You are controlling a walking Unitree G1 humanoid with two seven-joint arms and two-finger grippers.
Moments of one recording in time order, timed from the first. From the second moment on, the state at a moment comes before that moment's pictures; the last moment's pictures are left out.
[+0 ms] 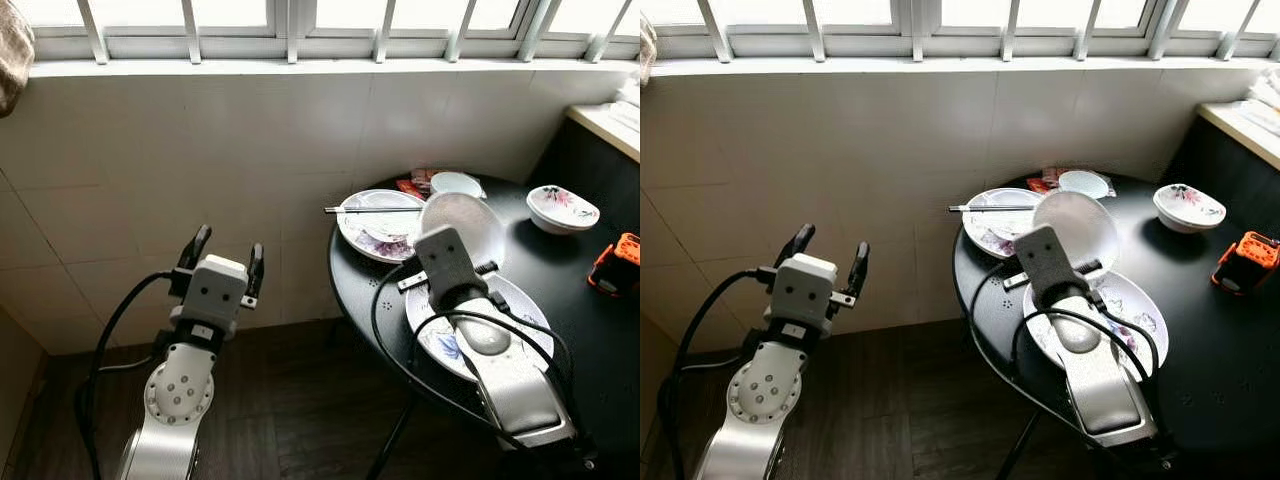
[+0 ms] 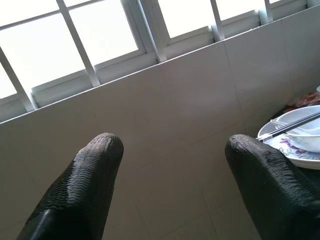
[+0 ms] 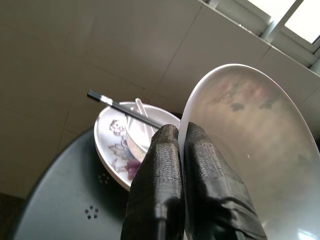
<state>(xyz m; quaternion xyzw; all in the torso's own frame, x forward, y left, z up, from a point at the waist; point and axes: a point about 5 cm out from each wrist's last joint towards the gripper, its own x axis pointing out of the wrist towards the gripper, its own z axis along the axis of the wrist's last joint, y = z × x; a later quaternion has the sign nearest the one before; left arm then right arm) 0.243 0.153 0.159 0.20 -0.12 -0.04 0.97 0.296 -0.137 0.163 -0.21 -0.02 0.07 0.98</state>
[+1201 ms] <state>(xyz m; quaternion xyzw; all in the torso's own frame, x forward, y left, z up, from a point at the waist) 0.241 0.157 0.154 0.19 -0.11 -0.03 0.97 0.285 -0.116 0.187 -0.30 -0.17 0.10 0.93</state>
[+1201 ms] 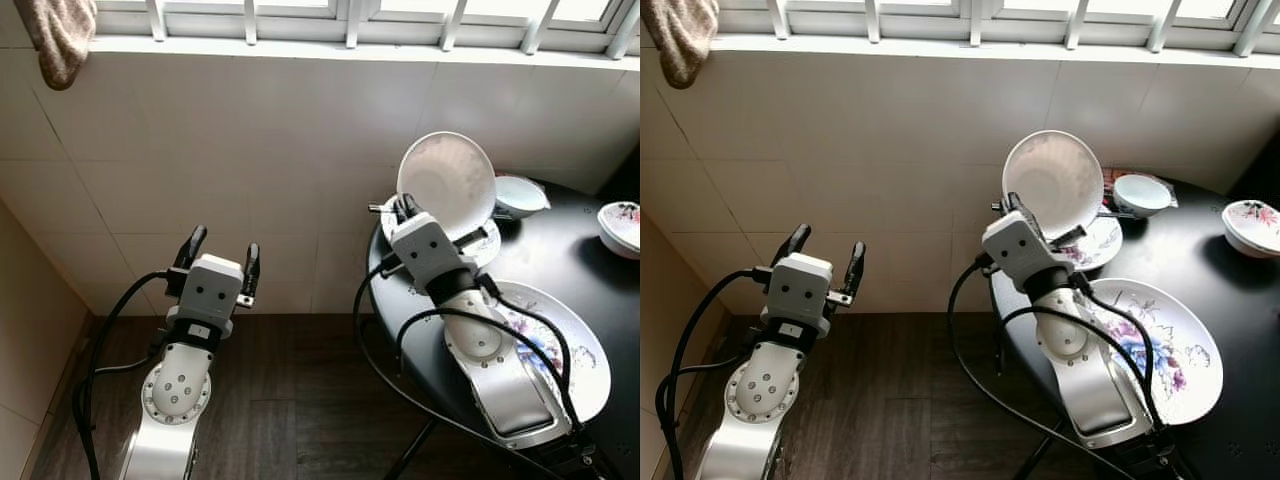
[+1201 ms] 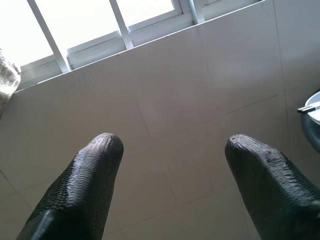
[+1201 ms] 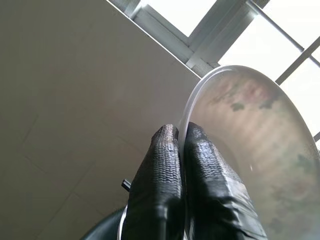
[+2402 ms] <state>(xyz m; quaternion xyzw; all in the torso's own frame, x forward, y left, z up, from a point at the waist) 0.243 0.164 0.154 0.19 -0.11 -0.02 0.97 0.278 -0.096 0.179 -0.31 -0.20 0.16 0.92</state>
